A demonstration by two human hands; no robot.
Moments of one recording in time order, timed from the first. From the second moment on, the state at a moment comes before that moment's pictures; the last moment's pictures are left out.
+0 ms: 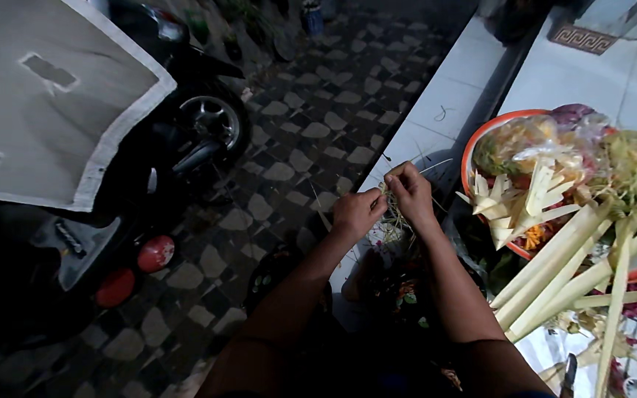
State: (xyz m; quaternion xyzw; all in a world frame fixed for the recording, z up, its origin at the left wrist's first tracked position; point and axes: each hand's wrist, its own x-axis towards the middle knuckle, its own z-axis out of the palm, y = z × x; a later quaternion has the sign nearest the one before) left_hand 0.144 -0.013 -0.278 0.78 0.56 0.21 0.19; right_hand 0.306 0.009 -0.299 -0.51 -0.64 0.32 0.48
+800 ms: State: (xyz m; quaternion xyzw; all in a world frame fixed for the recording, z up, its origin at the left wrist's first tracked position) left_hand 0.143 0.014 -0.308 0.74 0.54 0.16 0.37; right_hand 0.341 0.014 -0.280 -0.50 -0.49 0.27 0.66
